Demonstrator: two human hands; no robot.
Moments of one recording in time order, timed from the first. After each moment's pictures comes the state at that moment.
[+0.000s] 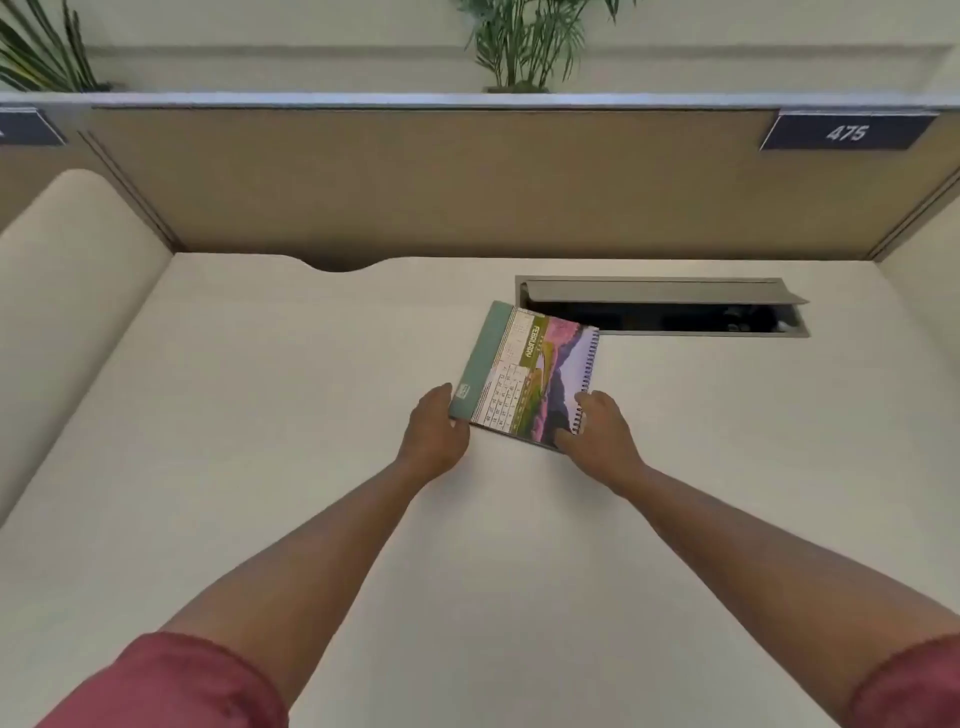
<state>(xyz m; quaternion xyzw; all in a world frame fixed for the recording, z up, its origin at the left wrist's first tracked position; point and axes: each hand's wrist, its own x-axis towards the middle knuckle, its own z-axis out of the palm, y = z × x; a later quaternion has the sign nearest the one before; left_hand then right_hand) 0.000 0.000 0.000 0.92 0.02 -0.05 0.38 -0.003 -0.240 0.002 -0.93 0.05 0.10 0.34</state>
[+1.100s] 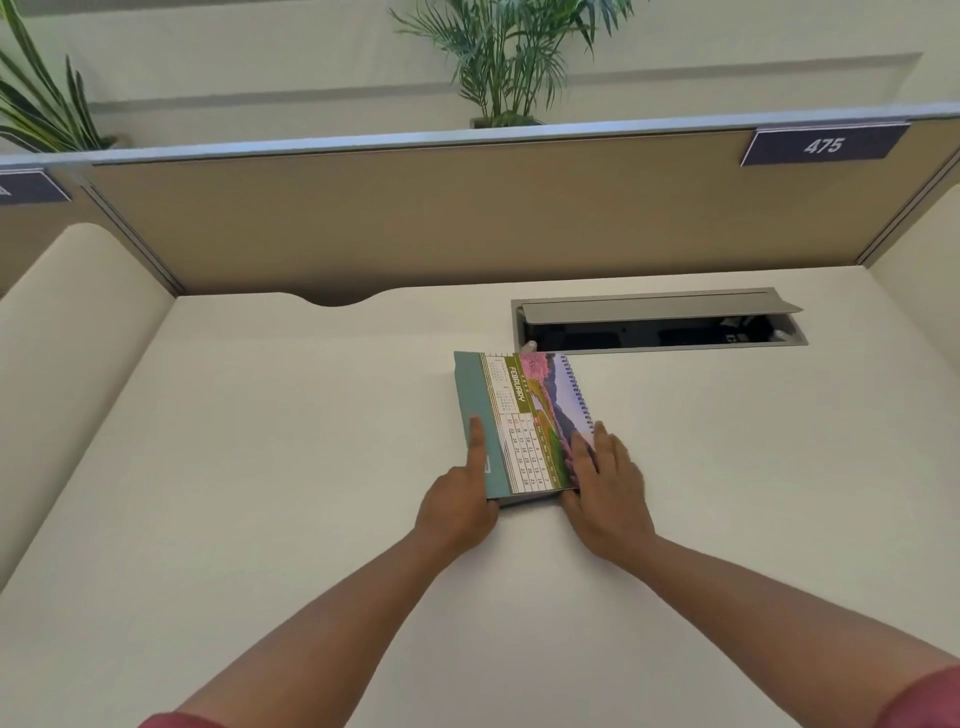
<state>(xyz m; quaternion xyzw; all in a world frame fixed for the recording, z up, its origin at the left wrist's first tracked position) -0.040 -0.017 -0.016 0.97 -0.06 -0.14 0.21 -0.049 -0.240 -0.033 -0.99 0.00 0.07 0.15</state>
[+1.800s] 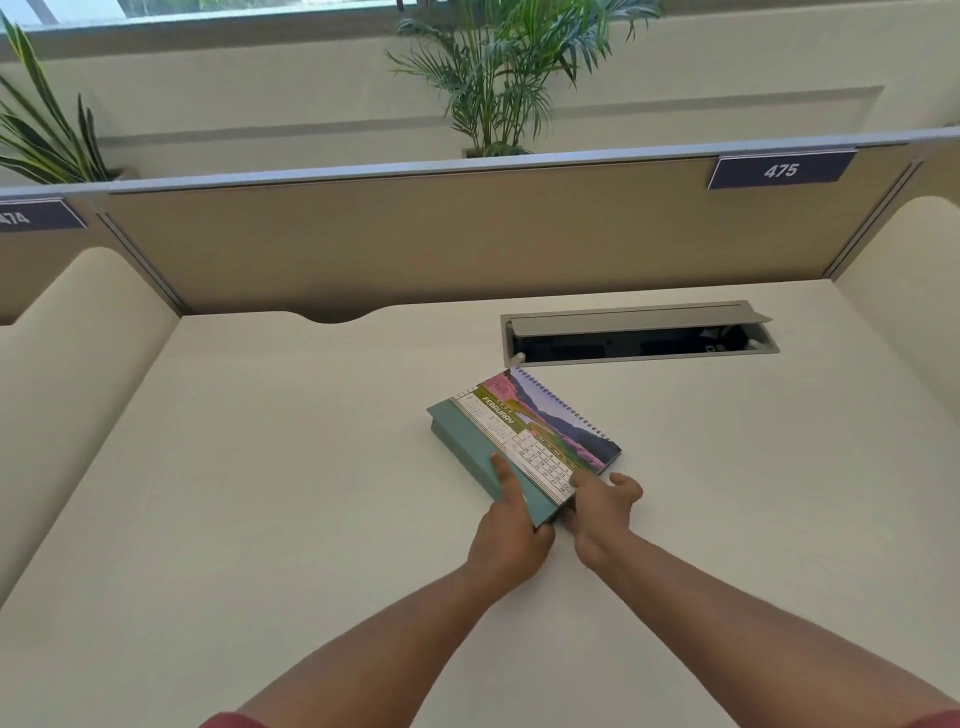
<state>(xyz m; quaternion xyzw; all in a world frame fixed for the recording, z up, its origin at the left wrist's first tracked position) -0.085 -0.090 -0.010 0.92 -0.01 -0.18 0.35 -0.057 -0.211 0.000 -0.49 0.46 0.02 0.74</state>
